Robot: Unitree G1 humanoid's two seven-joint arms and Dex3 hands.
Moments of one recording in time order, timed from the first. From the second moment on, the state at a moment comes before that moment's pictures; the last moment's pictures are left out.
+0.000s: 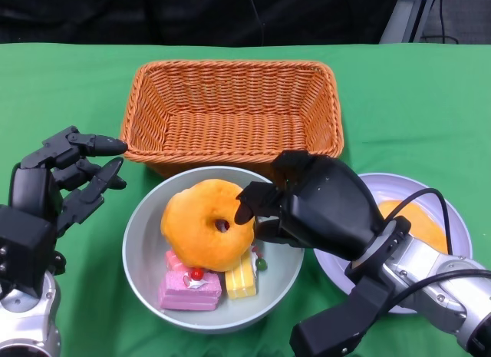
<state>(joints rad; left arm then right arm) -0.50 0.15 0.20 1.06 -0.05 -0.89 -0.09 -0.56 -0.27 0.67 0.46 -1.00 -0.43 -0.58</state>
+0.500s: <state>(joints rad) -0.50 0.14 0.20 1.06 -0.04 -0.89 -0.09 -0.55 -0.27 0.70 0.44 -1.11 -0.34 -0.48</state>
